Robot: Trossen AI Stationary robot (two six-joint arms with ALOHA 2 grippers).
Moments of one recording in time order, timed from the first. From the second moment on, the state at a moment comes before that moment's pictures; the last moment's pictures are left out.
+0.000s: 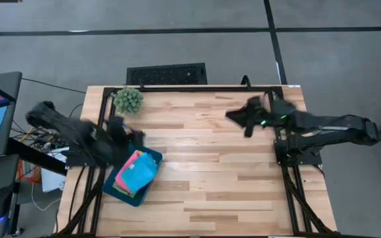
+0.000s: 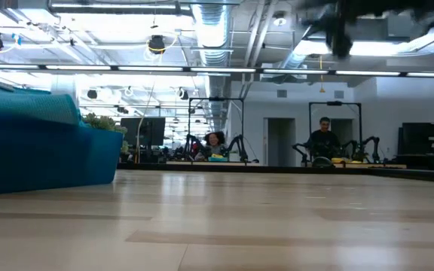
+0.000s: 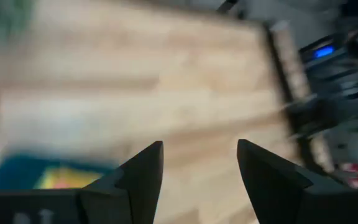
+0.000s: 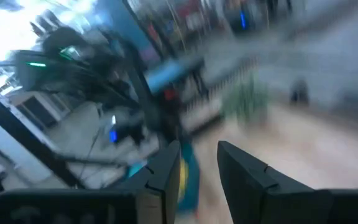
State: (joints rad) left arm -0.49 1.19 1.39 -1.37 -0.73 -1.88; right arm -0.13 0.83 0.66 0.08 0.02 0.51
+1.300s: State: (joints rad) left arm -0.41 0.27 0.17 0.26 -0.47 -0.86; right arm -0.15 0.06 0.43 -0.16 -0.01 0.44
